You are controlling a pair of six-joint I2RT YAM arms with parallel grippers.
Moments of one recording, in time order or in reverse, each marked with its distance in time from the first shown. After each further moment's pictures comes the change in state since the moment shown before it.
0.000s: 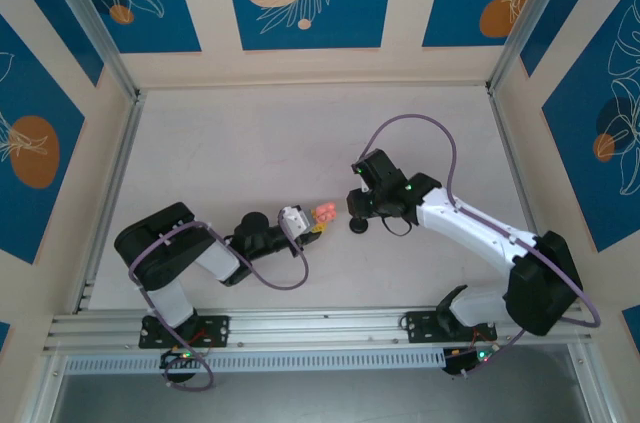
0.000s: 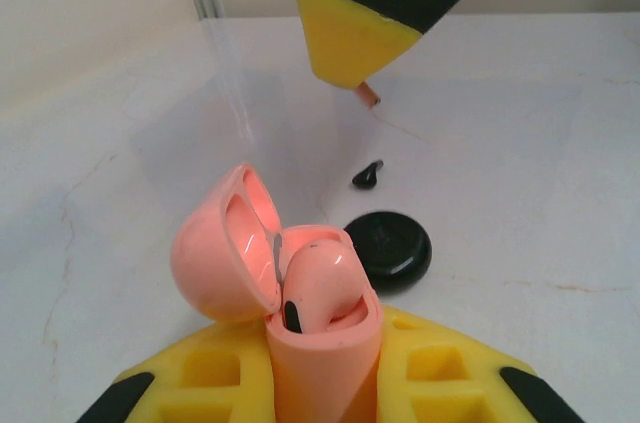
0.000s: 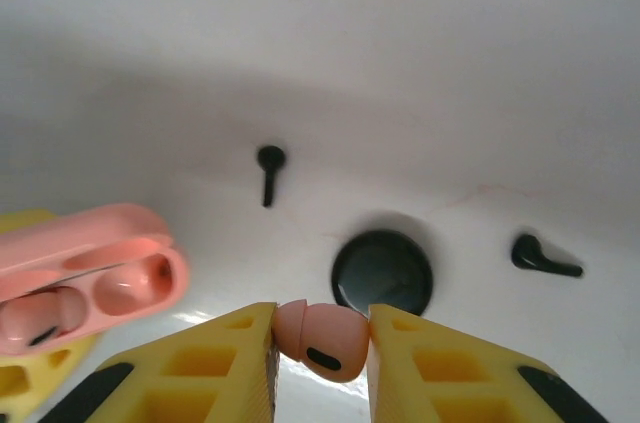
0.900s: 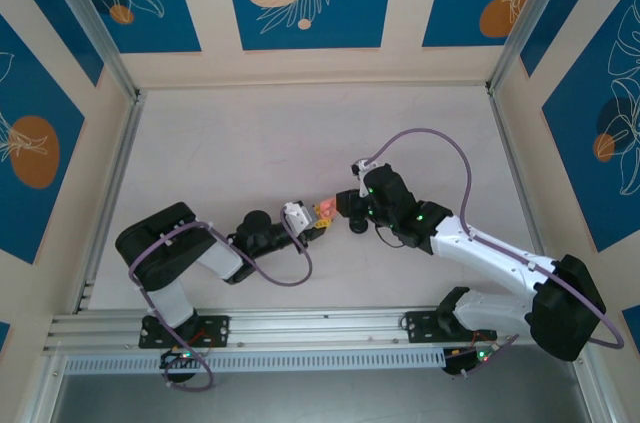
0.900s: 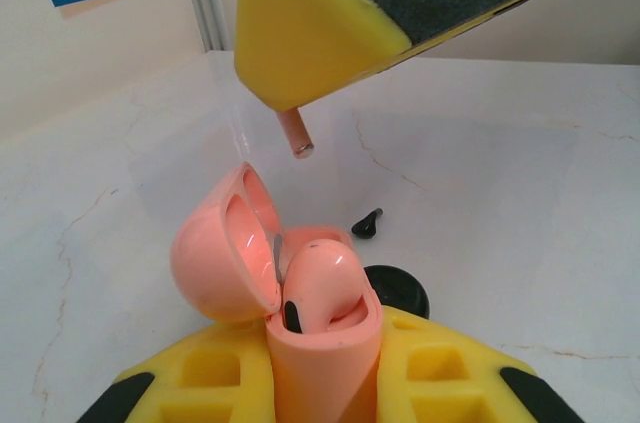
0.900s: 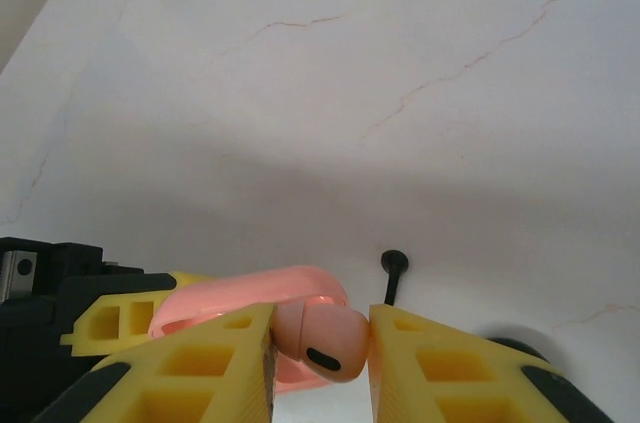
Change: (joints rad) left arm -0.019 -0.002 0.031 0.024 -0.015 -0.056; right arm 0.066 -0.151 -0.206 0.404 -0.004 0.071
